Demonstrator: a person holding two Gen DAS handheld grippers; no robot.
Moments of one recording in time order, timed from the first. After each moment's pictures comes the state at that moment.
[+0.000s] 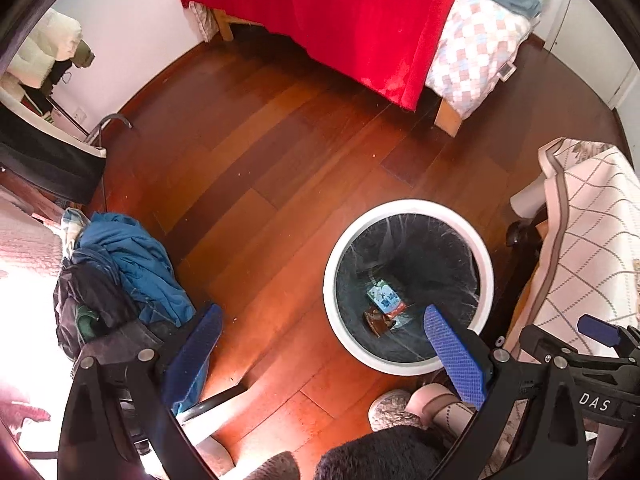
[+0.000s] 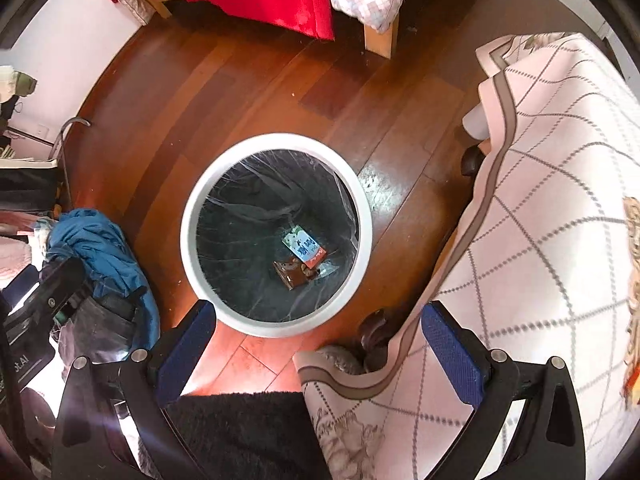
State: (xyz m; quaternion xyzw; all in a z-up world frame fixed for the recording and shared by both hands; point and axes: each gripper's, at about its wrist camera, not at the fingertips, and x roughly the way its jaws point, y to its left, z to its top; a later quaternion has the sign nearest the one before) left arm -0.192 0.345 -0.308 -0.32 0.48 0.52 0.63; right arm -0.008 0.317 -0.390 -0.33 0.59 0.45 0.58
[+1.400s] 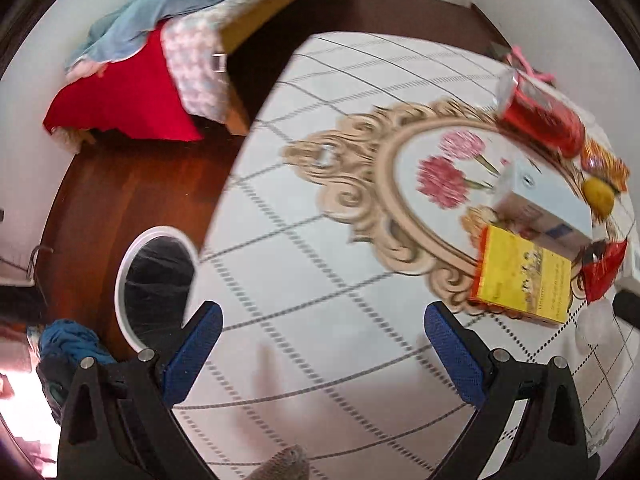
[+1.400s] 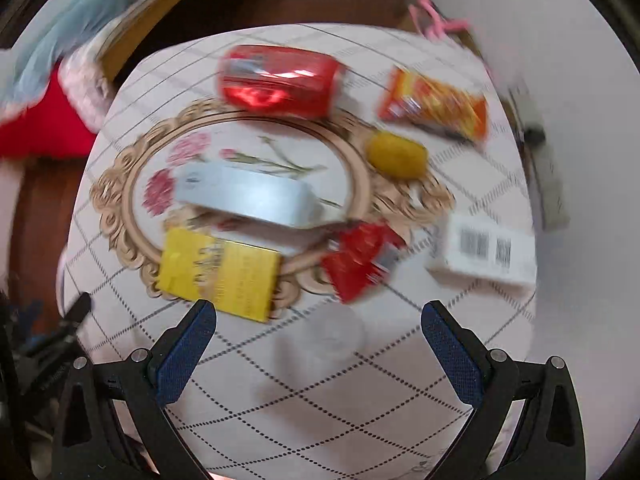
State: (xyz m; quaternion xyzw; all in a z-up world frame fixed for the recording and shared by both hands) left arm 0.150 0.115 -0.313 -0.18 0.55 0.35 0.74; right arm 0.305 -0.059 -0.287 -0.18 0.61 0.24 0.73
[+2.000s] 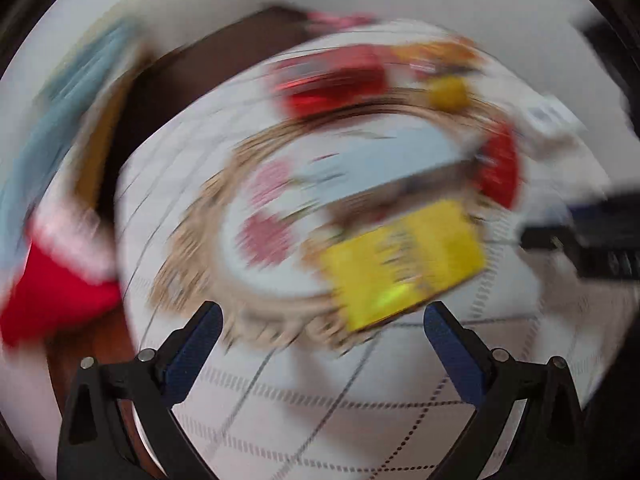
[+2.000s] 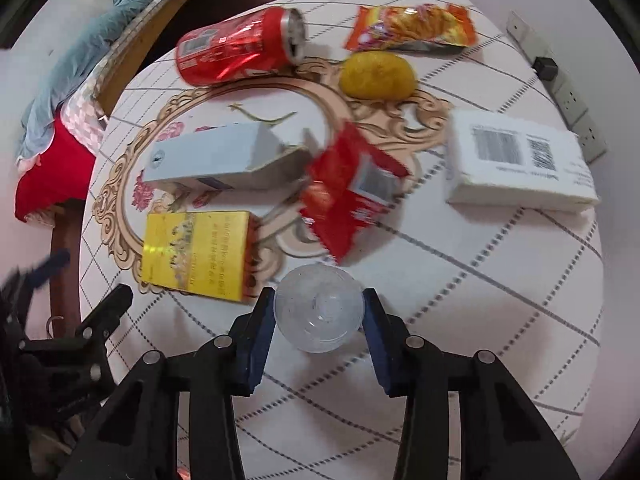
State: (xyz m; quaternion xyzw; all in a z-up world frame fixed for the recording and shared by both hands) left arm 0.218 0.049 -0.307 0.07 0.57 0.05 0.82; right arm 0.297 -0.101 -0.337 -0.08 0.64 0.25 0.72
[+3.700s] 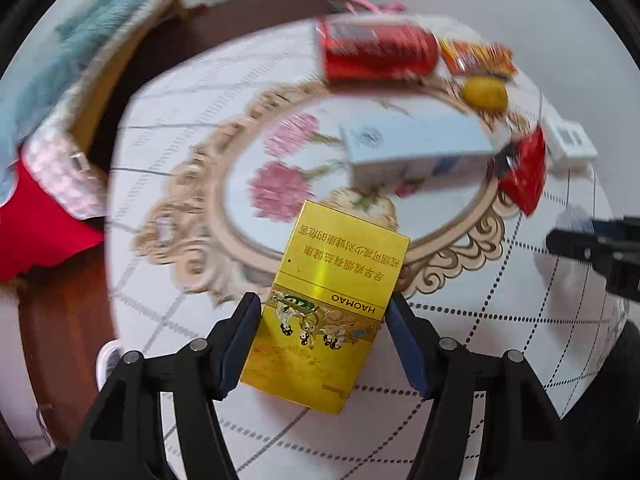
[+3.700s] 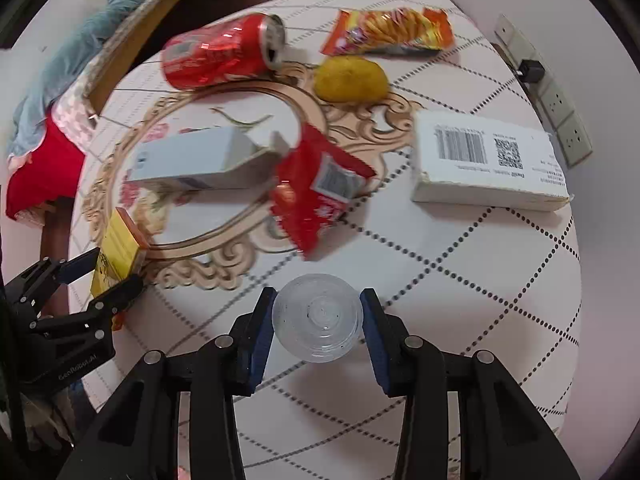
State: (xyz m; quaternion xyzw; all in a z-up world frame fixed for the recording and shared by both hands) left arm 0.175 0.059 -0.294 -0.06 0.58 0.13 0.80; right arm 0.291 -0.101 -0.330 -0.09 0.63 0.25 0.73
